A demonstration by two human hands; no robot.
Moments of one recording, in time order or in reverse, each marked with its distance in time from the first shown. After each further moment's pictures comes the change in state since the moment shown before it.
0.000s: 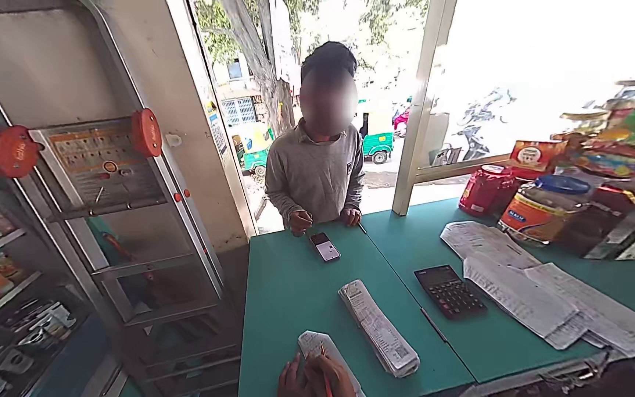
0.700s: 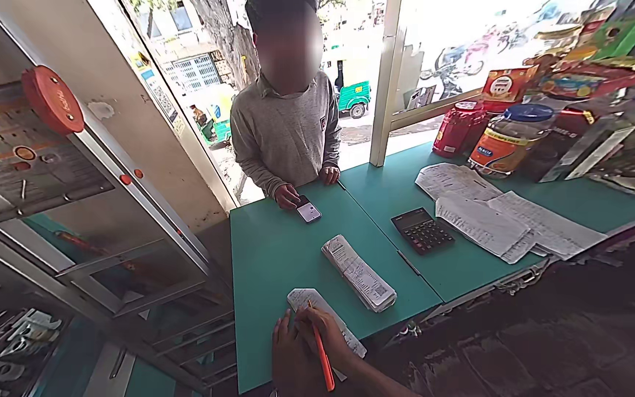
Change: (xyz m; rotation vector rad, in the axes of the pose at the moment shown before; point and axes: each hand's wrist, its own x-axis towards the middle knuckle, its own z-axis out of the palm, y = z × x) left_hand -0.004 0.001 0.004 0.098 0.050 0.005; right_hand 0.000 0.005 0.001 0.024 0.007 -0.025
